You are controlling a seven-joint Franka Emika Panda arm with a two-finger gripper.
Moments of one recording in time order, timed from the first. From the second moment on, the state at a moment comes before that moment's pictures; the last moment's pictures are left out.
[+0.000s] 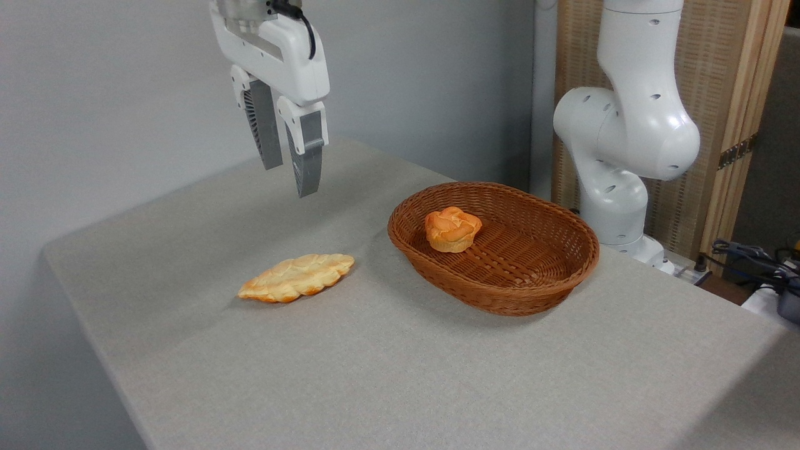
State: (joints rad) arm -0.13 -0.08 -0.08 -1.68 -0.10 1.66 0.62
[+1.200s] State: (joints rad) arm -0.27 0.04 -0.10 -2.06 -0.07 2.14 0.74
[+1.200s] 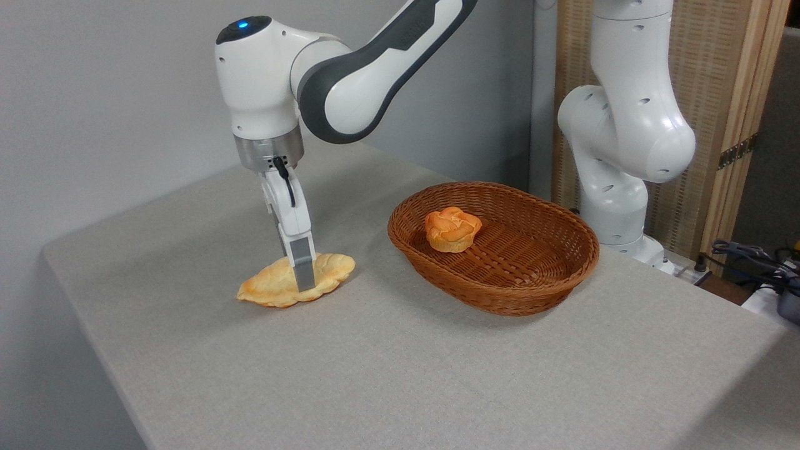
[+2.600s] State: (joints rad) arm -0.26 0.09 -0.07 -2.03 -0.01 2.16 0.76
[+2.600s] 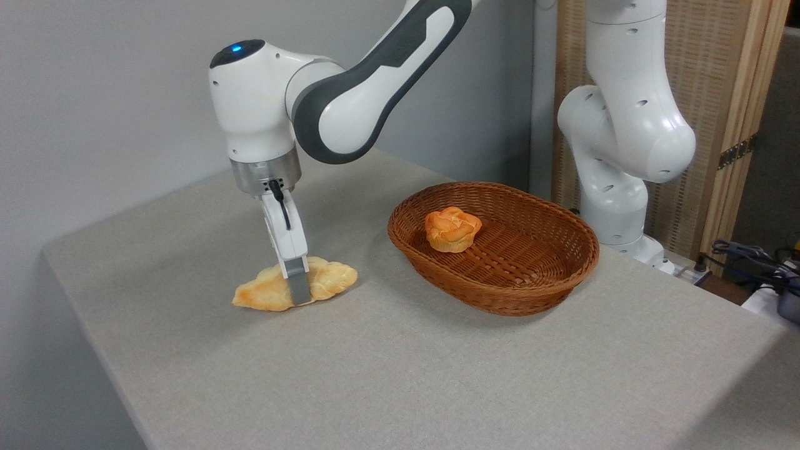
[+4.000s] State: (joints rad) arm -0.26 -0.25 0.04 -2.18 -0.04 1.43 0.89
